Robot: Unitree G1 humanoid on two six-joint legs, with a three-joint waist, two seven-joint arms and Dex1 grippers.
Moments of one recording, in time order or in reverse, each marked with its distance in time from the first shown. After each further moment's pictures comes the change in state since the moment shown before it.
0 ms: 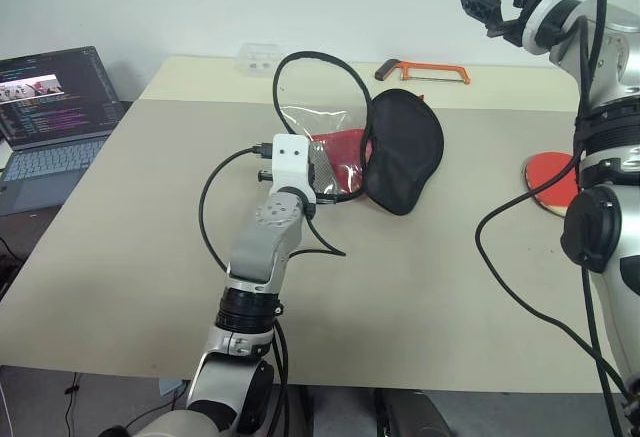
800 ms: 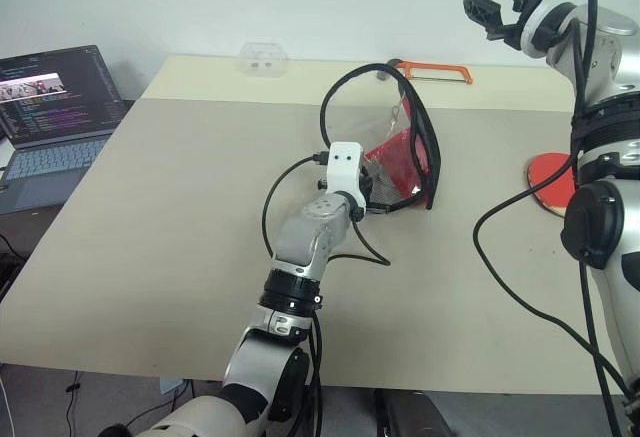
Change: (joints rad) left arm -0.130 -0.171 -0.045 0.279 -0.102 -0.029 -0.094; right arm -0.029 0.005 0.001 0.090 -0.021 -0.040 -0.047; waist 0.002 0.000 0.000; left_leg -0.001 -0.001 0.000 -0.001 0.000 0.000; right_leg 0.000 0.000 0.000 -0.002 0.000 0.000
